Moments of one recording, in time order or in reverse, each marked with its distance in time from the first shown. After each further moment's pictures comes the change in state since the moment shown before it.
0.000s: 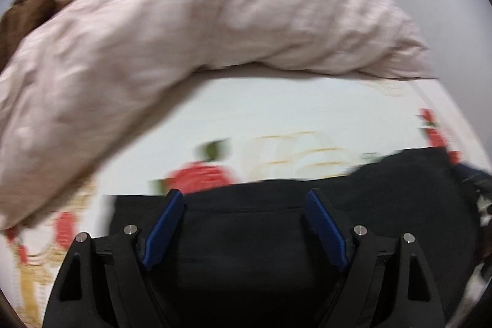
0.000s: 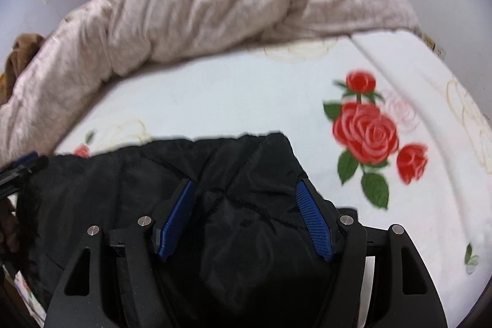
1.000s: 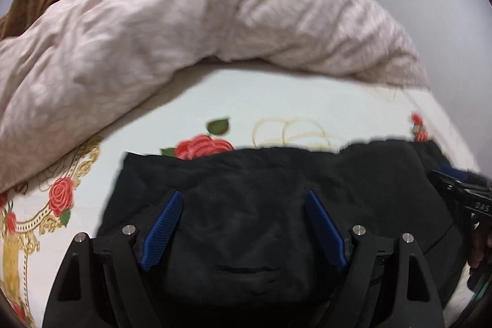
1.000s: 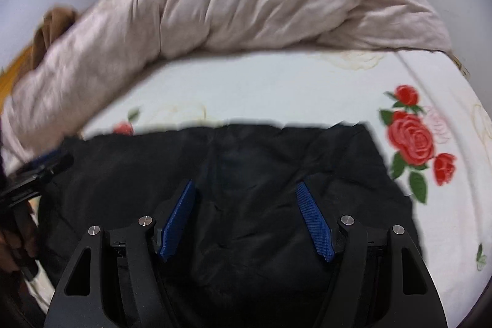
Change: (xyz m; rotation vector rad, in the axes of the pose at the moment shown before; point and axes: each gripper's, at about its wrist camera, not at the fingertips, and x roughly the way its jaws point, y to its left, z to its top) left arm -0.020 -0.006 -0.037 -0.064 -0.011 -0.098; right arm 0.009 0.074 -0.022 -0.145 0.063 0.057
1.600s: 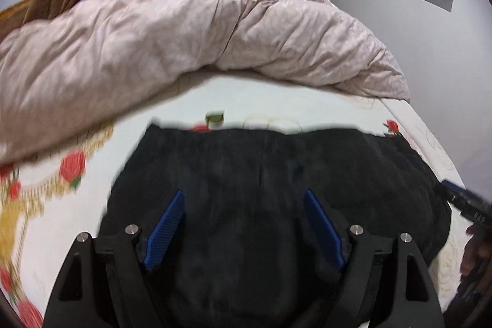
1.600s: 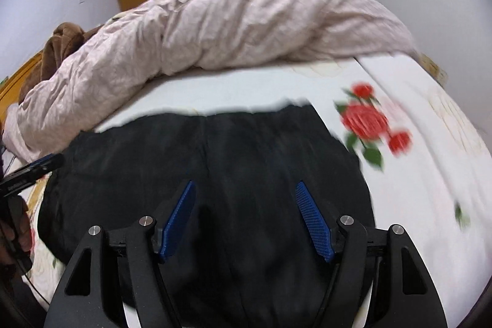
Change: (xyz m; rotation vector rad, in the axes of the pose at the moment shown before) left arm -0.070 0.005 -0.056 -0.078 -0.080 -0.062; right arm -0.092 -0.028 -0.076 0.074 -0.152 -0.029
